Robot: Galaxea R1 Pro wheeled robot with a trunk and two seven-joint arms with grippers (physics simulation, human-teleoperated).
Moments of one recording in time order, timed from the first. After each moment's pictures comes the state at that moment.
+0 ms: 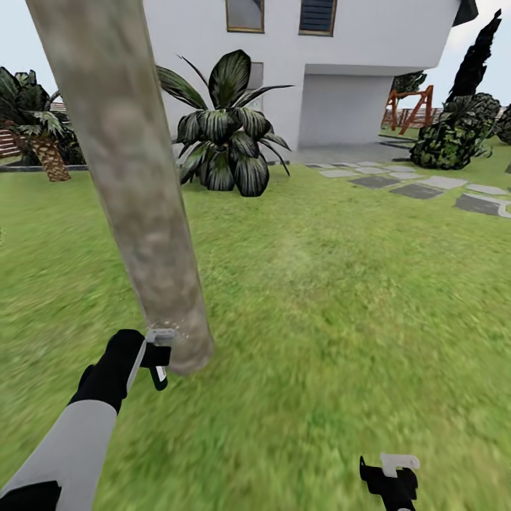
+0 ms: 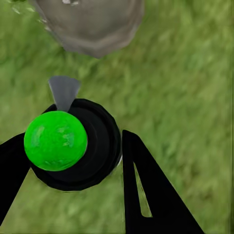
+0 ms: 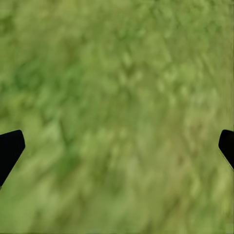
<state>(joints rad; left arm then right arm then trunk) -0.78 0.04 0.16 -0.87 -0.24 0.95 -0.20 -0.49 -0.09 0.02 -0.05 -0.01 -0.45 -0.21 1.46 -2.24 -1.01</state>
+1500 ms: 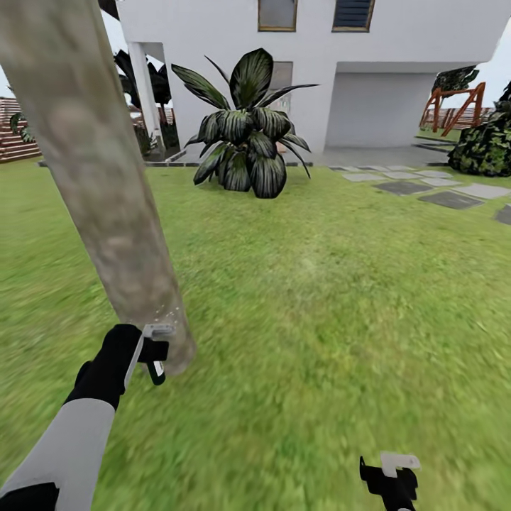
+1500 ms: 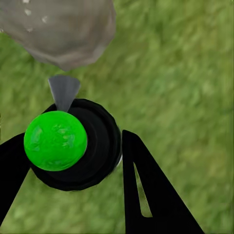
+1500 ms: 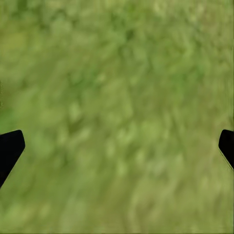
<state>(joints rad) -0.78 0.04 0.16 -0.93 -0.25 0.99 -0.20 -0.49 -0.09 0.02 -0.05 -0.01 -0.45 -0.21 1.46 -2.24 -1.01</state>
